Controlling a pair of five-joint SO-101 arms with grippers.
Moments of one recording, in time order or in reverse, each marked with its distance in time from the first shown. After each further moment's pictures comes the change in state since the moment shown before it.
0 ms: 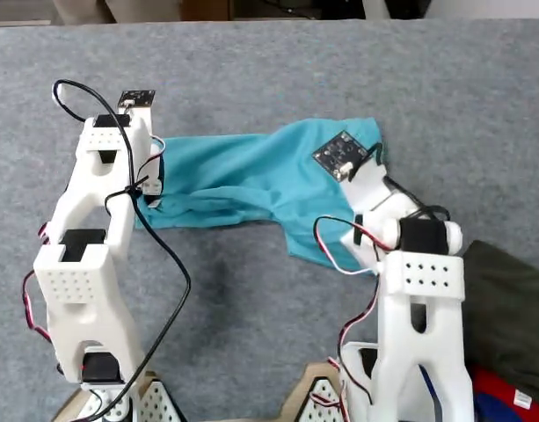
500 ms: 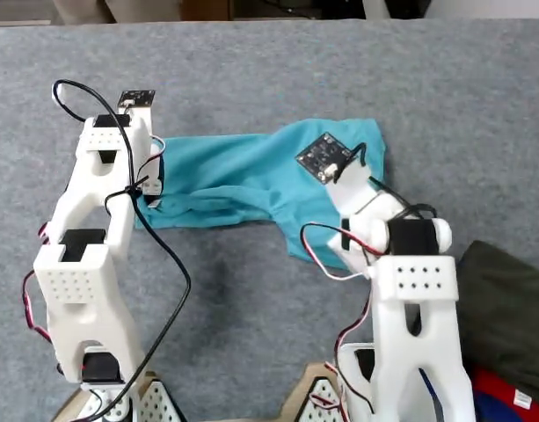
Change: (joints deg) left arm 0.0 0.0 0.0 0.0 0.0; right arm -5.5 -1.7 -2.0 4.2 -3.2
